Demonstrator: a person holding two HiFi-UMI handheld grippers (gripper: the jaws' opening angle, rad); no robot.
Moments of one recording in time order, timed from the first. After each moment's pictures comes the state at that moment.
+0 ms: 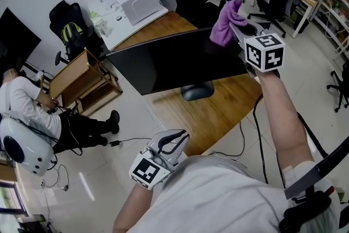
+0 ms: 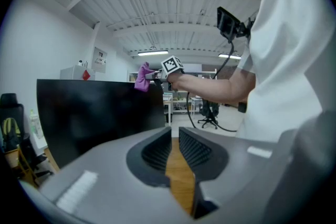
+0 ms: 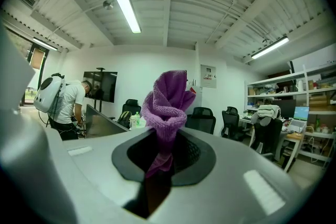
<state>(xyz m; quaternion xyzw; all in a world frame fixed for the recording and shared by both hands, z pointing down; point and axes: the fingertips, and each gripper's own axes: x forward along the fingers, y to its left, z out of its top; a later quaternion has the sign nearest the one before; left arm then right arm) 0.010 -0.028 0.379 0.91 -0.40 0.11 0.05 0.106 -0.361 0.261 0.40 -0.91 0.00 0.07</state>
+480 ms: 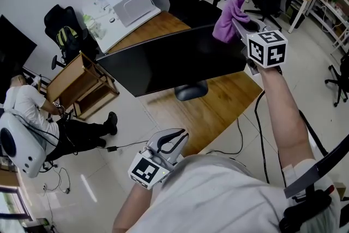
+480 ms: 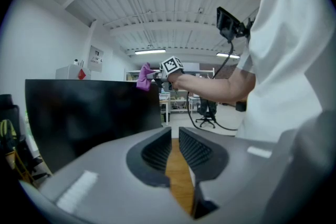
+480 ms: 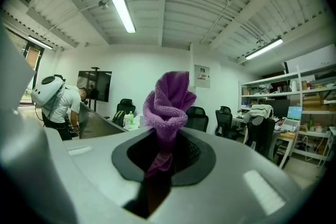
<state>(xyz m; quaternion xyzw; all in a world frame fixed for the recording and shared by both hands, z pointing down) 0.030 -0.039 0.378 0.91 -0.39 0.11 0.05 0.149 -0.379 0.260 0.43 -0.90 0.00 0.07</state>
